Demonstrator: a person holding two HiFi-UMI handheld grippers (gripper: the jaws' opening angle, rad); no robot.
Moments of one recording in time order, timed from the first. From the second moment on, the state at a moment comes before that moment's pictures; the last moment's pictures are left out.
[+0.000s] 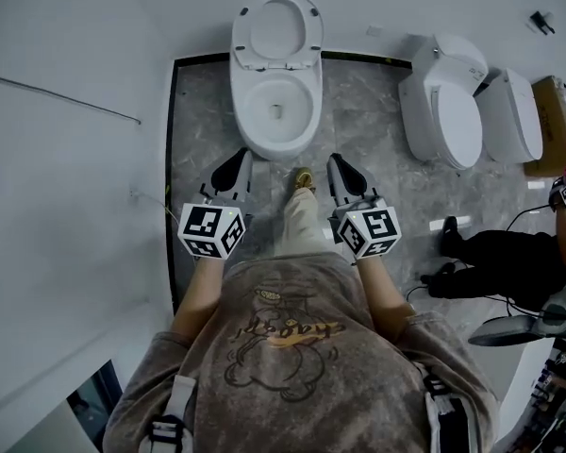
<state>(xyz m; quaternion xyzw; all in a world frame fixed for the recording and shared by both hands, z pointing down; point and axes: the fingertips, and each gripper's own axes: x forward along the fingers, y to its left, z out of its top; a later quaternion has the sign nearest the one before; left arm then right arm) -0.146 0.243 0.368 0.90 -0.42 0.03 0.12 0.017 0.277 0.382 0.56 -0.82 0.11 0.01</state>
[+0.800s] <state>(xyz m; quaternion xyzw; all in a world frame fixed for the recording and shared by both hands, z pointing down) -0.046 -0.057 0.331 0.87 -0.47 0.01 0.13 0.098 -0.038 0.367 0.49 -0.86 0.12 0.01</state>
